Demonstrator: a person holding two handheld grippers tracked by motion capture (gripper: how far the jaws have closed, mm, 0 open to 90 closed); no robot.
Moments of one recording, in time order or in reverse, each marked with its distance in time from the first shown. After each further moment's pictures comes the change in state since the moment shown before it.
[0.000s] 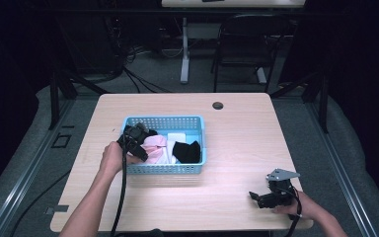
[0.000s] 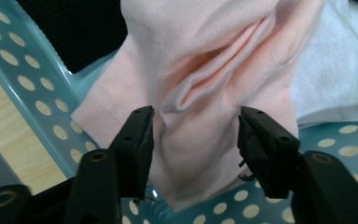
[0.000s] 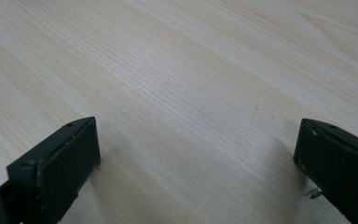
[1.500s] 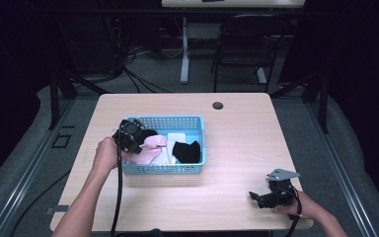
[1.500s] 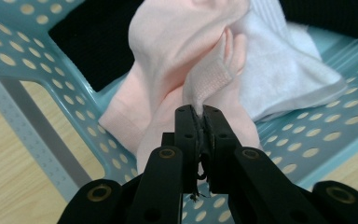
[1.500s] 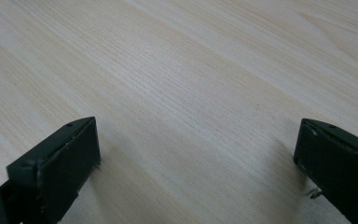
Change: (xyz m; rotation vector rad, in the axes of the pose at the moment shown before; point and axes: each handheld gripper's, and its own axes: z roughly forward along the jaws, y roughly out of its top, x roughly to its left) left arm -0.009 -0.004 -0.047 -0.103 0.022 0.089; right arm 0.000 0.000 0.000 0.000 -0.001 0.001
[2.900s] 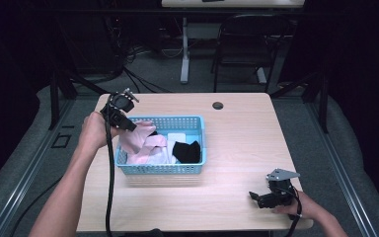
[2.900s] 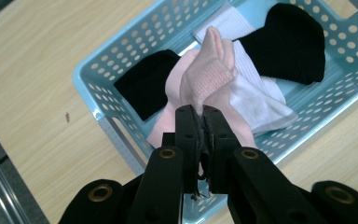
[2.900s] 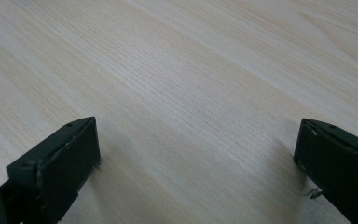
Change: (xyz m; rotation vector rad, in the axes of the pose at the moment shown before) left arm 0.008 0.034 -0.092 -0.089 0.043 0.028; right arm 0.000 0.000 0.000 0.001 0.003 -0.001
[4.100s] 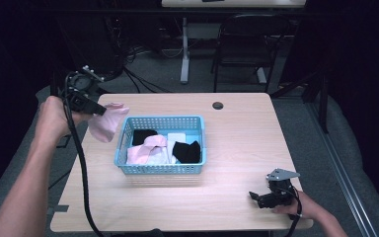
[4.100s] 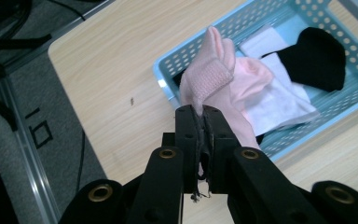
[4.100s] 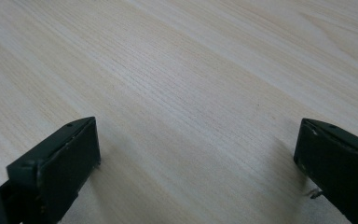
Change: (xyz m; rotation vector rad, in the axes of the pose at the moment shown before) left arm 0.045 -0.025 -0.083 -0.068 0.100 -0.087; right arm 0.000 0.000 0.000 0.002 0.000 -0.002
